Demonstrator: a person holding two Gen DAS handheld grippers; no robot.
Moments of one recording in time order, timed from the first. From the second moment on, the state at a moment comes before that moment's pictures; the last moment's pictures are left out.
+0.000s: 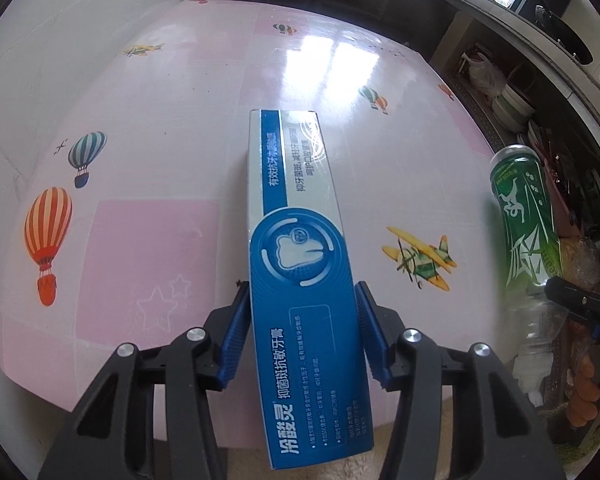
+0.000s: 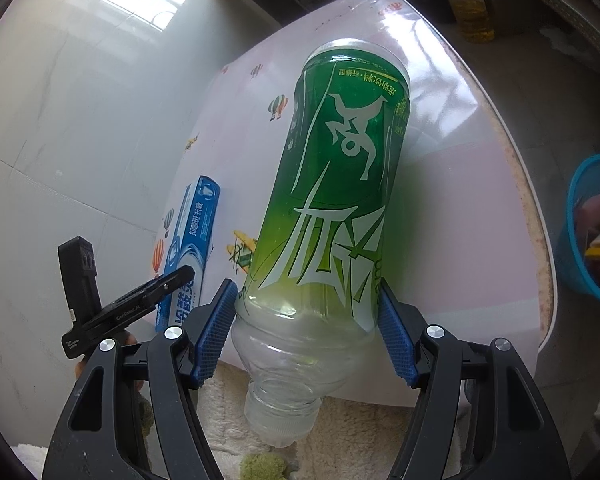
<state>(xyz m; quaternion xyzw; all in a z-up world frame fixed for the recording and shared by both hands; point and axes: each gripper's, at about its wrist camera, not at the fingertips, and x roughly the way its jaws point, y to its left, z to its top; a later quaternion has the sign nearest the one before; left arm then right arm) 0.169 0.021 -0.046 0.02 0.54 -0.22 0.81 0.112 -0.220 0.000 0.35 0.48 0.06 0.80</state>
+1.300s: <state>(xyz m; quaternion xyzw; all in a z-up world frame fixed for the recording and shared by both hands) 0.168 0.000 -0.053 0.07 0.51 -0.16 0.84 0.118 -0.244 -0.014 0.40 0.49 0.08 0.77</state>
